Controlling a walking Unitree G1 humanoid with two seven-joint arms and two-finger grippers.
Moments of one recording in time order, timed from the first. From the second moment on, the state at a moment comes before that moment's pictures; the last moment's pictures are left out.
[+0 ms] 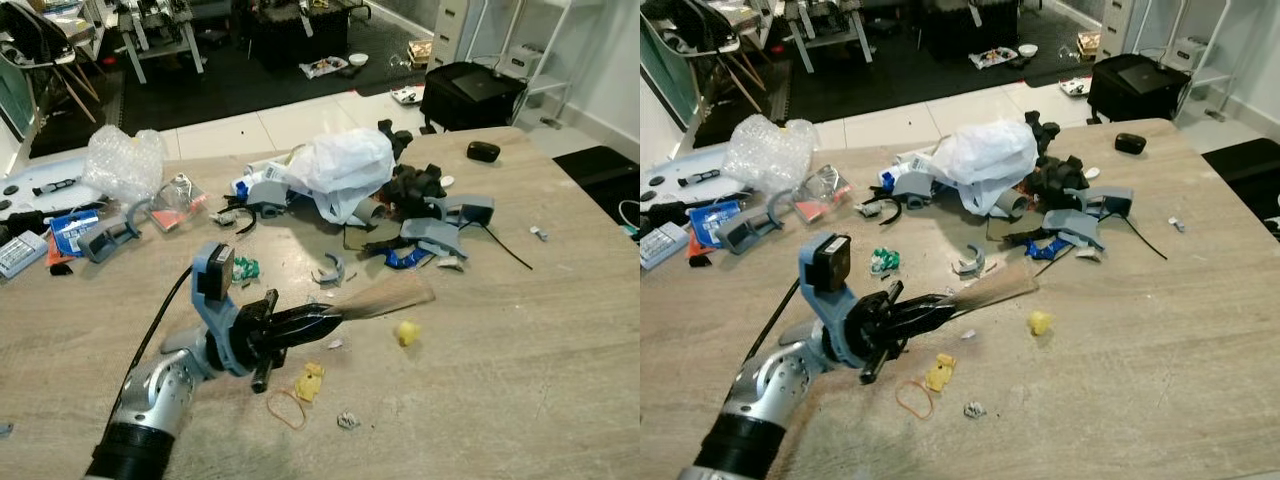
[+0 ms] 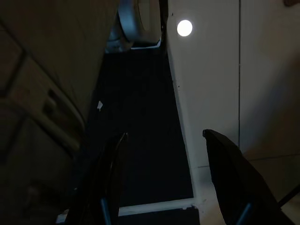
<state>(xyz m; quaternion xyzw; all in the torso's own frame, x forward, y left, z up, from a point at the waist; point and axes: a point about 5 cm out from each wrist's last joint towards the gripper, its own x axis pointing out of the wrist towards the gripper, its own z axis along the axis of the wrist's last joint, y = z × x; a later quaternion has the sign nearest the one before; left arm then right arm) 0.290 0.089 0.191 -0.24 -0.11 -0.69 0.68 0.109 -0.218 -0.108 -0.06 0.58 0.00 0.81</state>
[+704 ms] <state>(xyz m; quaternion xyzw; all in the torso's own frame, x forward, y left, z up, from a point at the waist) 0.284 0.073 0.175 -0.34 -0.08 -0.54 0.76 0.136 -0.212 -0.101 -0.08 0.56 0.01 0.82</state>
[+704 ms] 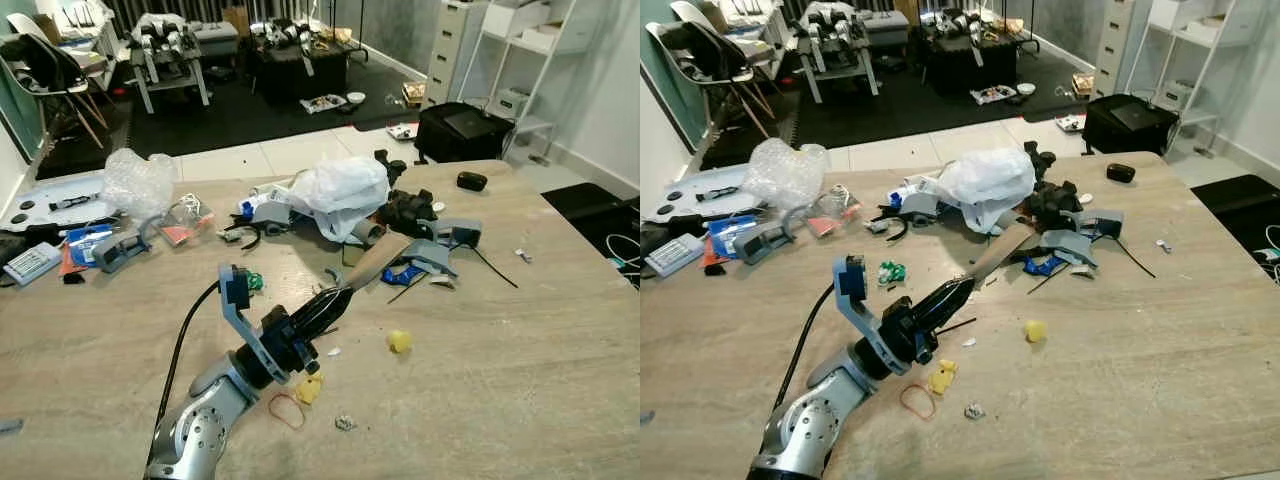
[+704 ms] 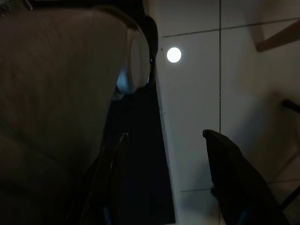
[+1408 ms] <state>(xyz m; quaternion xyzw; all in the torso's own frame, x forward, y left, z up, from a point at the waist) 0.280 0.069 0.169 -0.32 -0.07 -0.54 0.78 0.124 -0.215 -0.104 -0.09 0.58 0.01 0.81</state>
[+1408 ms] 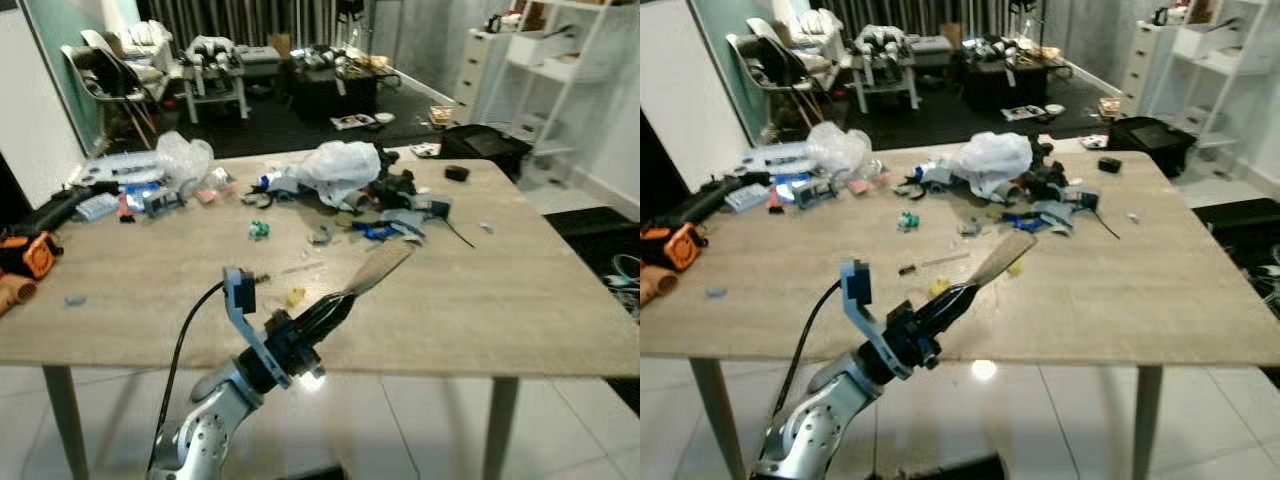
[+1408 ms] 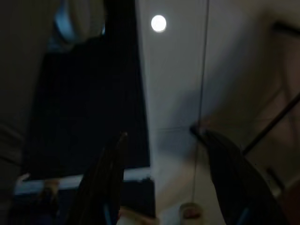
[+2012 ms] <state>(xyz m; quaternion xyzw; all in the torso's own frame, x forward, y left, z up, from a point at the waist) 0.280 0.069 0.167 -0.29 -0.07 -0.52 0.80 0.112 -0.213 -0.108 -0.11 0.60 0.02 0.79</state>
